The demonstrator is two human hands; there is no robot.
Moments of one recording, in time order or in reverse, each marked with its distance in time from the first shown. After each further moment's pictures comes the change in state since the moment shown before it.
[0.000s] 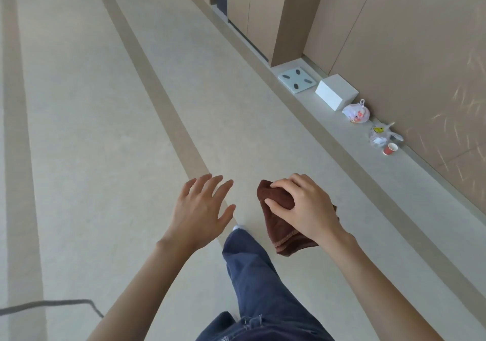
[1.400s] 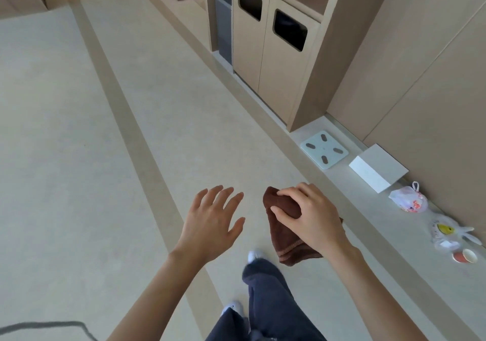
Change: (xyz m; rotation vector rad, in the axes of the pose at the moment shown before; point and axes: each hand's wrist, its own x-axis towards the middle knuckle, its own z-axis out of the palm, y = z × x) left_hand 0.720 -0.337 -0.019 0.013 -0.088 0.074; right_hand 0.775 0.104 0.075 0.004 0.041 0.081
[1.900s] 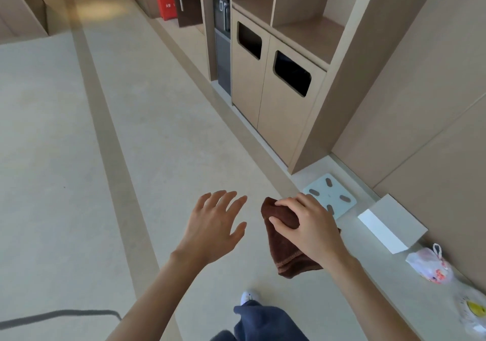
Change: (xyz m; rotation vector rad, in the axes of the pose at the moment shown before) left_hand 0.303 -0.063 -0.019 -0.012 0.026 0.015; right_hand 0.285 0.100 0.001 0.001 0.000 -0.027
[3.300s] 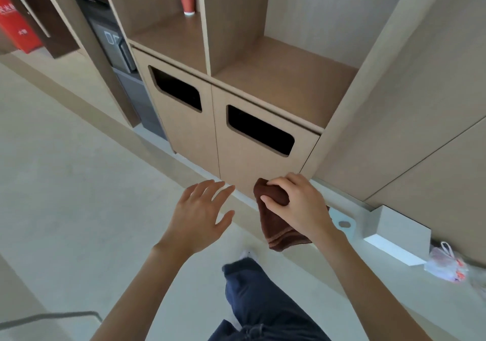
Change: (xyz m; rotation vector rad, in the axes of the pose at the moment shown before) left_hand 0.601 -0.236 -0.020 -0.011 0.020 0.421; right_hand 0.555 0.131 0.051 -0.057 0.203 0.365
